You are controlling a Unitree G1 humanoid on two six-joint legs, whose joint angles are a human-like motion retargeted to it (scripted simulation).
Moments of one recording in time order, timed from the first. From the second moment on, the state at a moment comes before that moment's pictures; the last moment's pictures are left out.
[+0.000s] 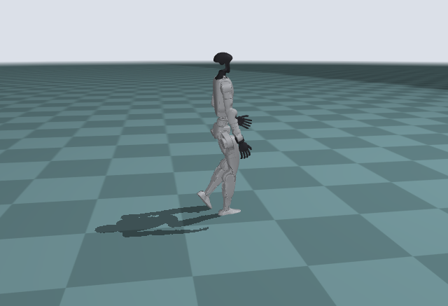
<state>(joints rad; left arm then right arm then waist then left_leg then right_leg) 0.25 -0.11 0.15 0.62 -0.12 -0.44 -0.42 -0.10 -0.17 -0.54 1.40 -0.71 -0.12 0.03 -0.21 0.00 -0.14 -0.38 0.01 0.15 0.96 0.27 -0.07 -0.19 0.07 0.09 0.13 -0.04 -0.22</state>
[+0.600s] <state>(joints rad) 0.07 -0.06 0.10 0.62 -0.12 -0.44 -0.36 0.23 -0.05 -0.41 1.70 -0.83 -0.07 0.04 -0.12 0.08 -0.08 -0.25 0.05 0.11 0.22 -0.15 0.13 -0.33 0.20 0.00 0.73 0.23 0.11</state>
